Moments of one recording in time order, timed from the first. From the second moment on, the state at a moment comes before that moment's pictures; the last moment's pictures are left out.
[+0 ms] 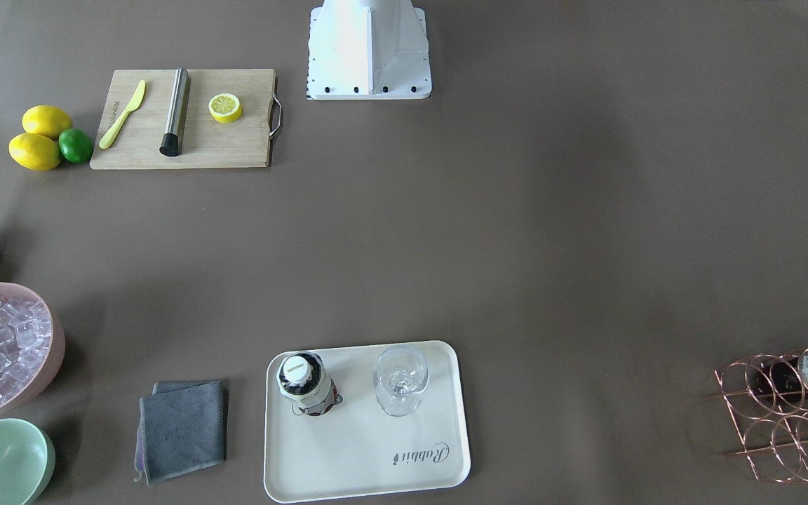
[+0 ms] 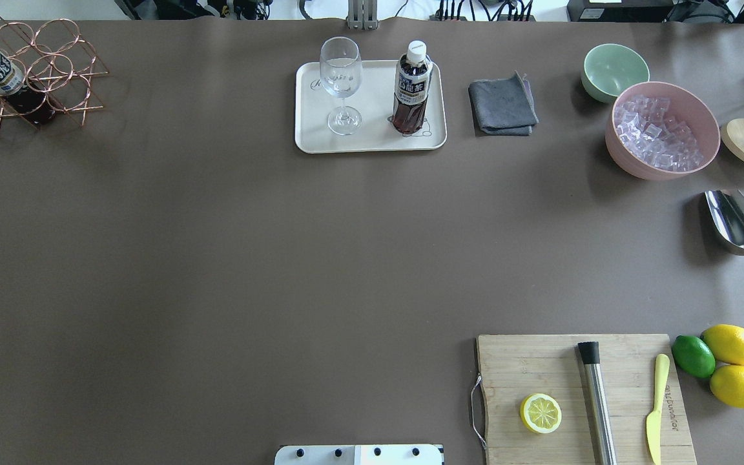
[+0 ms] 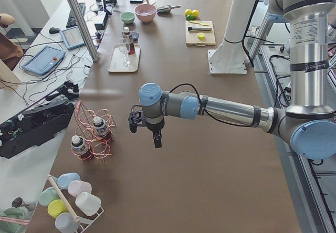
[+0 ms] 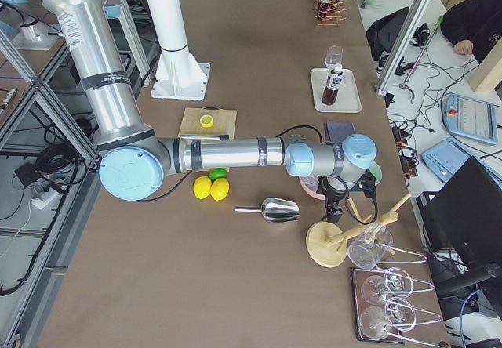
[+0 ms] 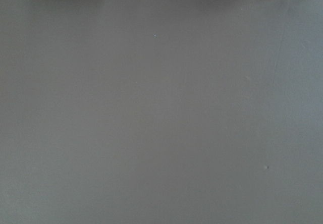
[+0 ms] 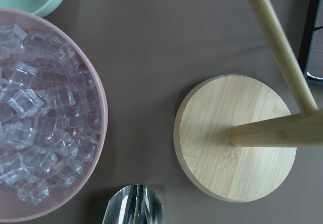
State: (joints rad) left arm -1.42 -1.46 -1.85 -1.53 -2.35 -0.33; right arm 1.45 -1.26 1.33 -1.60 2.36 -0.02
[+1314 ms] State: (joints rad) left arm -1.46 -1.35 -1.84 -1.53 -2.33 -0.12; right arm 1.37 -1.24 1.44 -1.60 2.36 0.16
